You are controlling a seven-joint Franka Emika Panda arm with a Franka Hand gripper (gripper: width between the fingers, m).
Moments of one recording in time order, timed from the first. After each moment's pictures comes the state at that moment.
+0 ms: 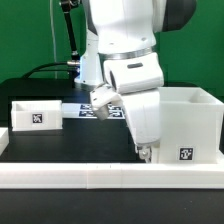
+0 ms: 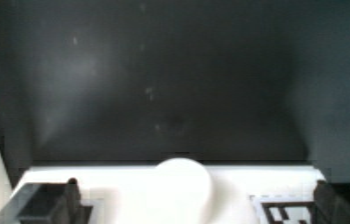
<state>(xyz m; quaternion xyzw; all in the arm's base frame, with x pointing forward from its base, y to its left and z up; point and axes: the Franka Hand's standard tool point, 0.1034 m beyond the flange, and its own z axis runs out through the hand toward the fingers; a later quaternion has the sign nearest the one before) 0.583 0.035 0.026 -0.69 -0.72 -0.05 0.07</state>
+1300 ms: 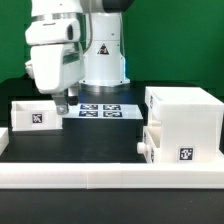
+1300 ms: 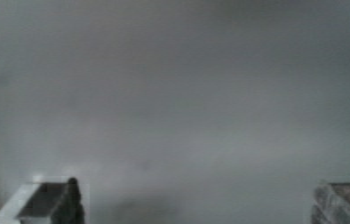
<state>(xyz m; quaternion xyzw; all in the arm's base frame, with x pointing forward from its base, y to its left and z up) 0.479 -0.102 0.064 -0.77 -0.63 -0.07 0.00</state>
